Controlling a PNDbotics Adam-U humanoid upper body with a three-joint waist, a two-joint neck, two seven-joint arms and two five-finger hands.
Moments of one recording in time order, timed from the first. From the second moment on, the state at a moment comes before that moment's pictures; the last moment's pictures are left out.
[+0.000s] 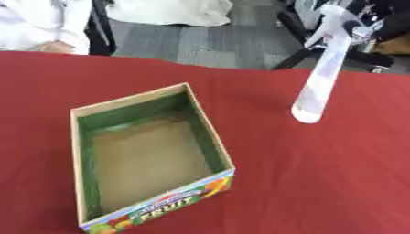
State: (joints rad) left arm -0.13 0.29 0.19 -1.98 0.15 0.08 0.14; right arm -1.16 -0.82 0.10 -1.10 0.13 0.13 0.61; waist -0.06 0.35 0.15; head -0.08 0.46
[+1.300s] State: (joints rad) left arm -0.13 0.28 0.19 -1.98 0.15 0.08 0.14; right arm -1.15 -0.82 0.10 -1.12 0.05 0.10 0.58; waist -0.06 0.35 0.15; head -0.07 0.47
